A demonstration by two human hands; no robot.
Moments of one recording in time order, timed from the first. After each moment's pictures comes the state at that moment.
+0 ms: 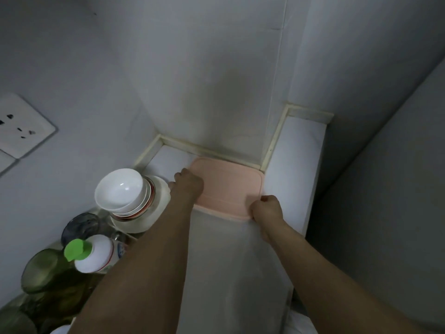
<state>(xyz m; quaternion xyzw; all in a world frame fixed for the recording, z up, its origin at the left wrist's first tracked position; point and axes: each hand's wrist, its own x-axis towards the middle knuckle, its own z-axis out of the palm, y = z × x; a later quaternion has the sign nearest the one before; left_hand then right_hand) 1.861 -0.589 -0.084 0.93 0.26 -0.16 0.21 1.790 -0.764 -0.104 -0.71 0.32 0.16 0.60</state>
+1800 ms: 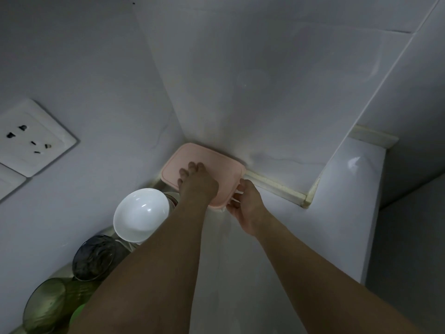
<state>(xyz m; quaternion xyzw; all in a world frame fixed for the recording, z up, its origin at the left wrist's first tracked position) 1.944 -0.517 -0.109 0.96 0.20 -0.16 0.14 1.902 -0.640 -0.103 -0.47 0.24 0.26 0.81</state>
